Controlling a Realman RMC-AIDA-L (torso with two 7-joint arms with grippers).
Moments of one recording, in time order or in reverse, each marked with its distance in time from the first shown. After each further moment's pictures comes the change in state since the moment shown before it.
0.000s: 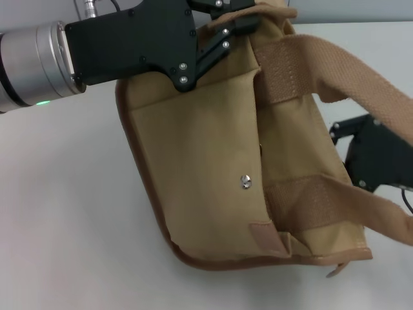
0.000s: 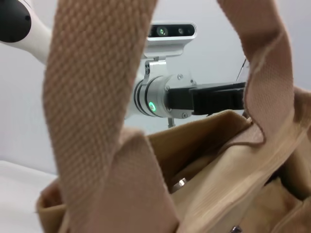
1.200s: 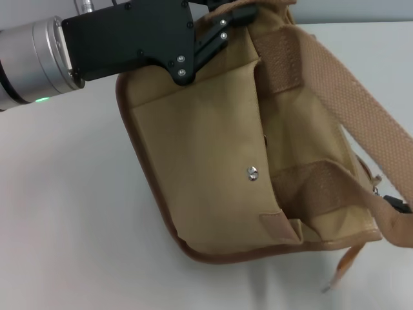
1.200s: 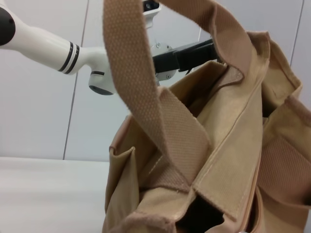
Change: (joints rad) left arm -0.001 0.000 -0.002 -0.011 -0.025 -0.003 0.011; right arm -0.123 0.000 0.422 0.061 -0.333 -0.243 0.054
